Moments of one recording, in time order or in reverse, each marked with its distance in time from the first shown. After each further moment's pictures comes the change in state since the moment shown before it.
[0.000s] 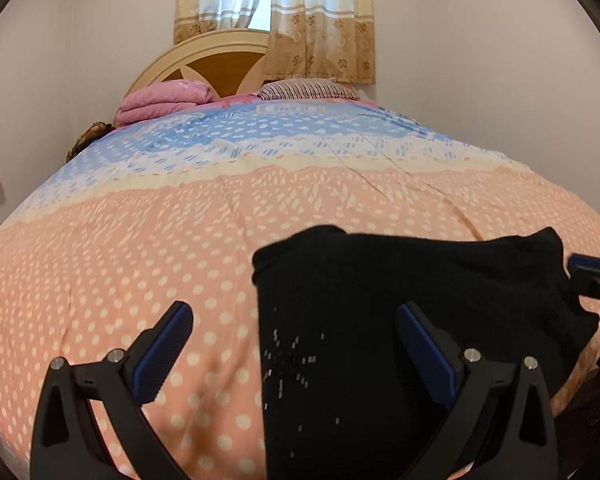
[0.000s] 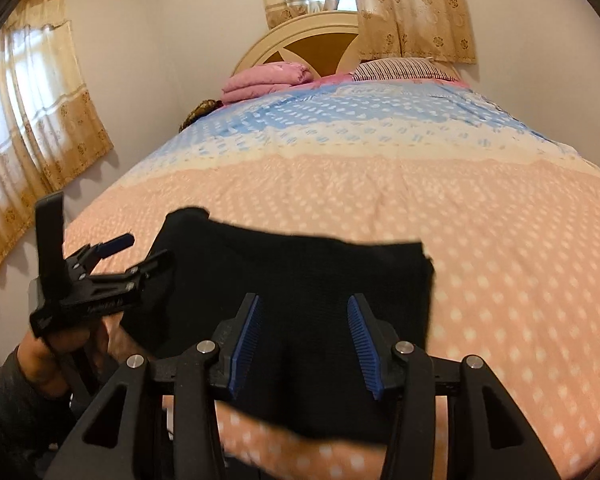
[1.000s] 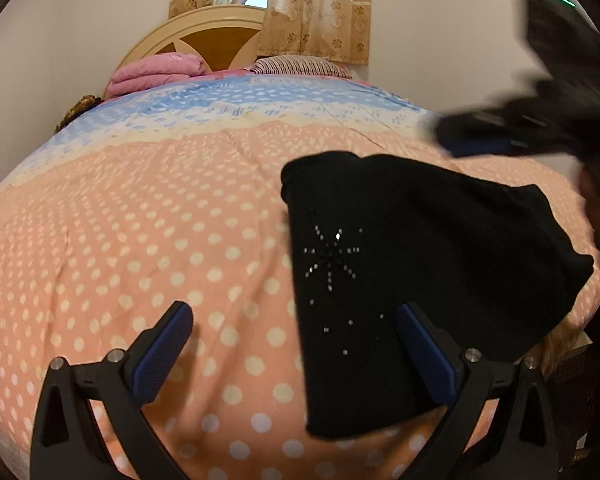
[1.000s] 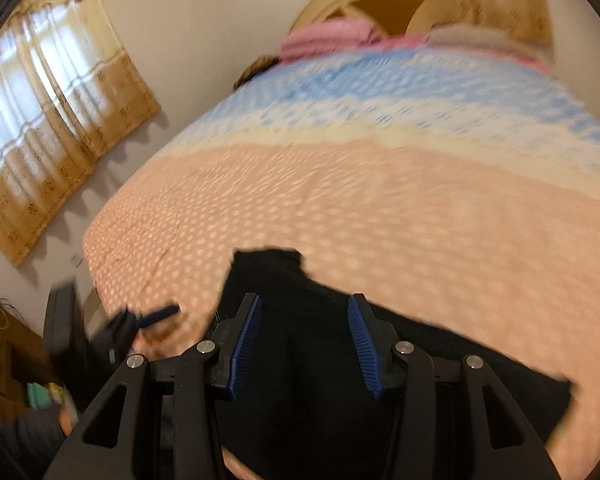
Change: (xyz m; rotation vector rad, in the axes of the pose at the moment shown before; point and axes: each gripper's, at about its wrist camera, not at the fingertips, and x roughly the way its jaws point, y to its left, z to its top) left arm -0.010 0.031 -0.046 -0.042 0.075 -0.086; right arm 0.109 0.099 0.087 -0.098 0.235 0.239
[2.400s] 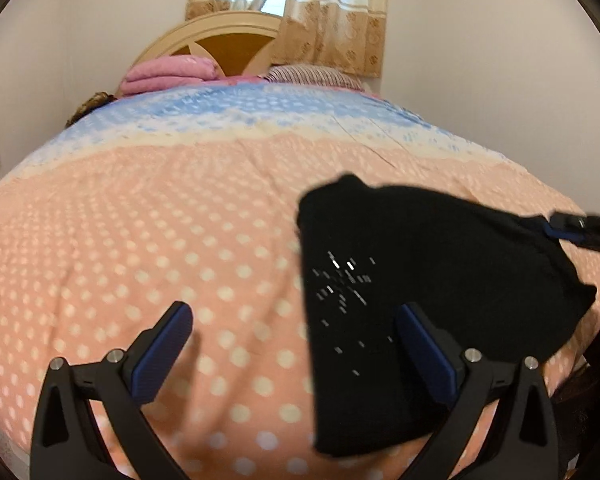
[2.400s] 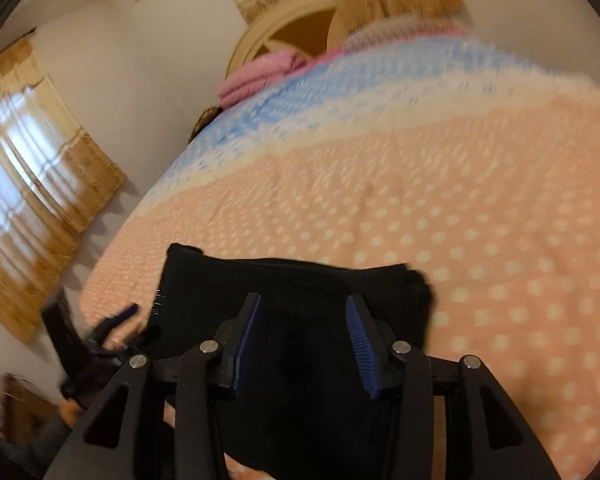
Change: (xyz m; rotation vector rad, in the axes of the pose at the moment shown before) left arm -0.003 0.009 0.016 -0.052 -0.041 0.022; right arm -0.112 -0.115 -0.117 0.243 -0.237 -0.094
